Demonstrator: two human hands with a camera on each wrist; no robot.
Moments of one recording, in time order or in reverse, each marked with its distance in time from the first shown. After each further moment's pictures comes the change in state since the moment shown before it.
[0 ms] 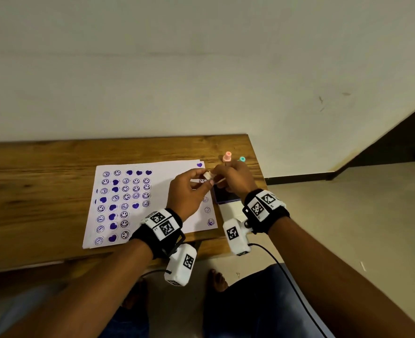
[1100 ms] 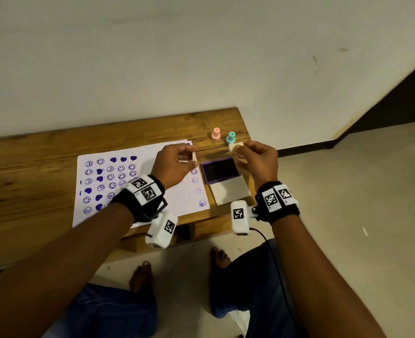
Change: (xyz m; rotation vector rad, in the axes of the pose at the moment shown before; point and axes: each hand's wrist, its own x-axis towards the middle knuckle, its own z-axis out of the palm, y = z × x) left_hand 0.037 -0.007 -0.002 0.229 -0.148 -0.042; right_hand -0.002 0.061 -0.047 0.442 0.353 -0.058
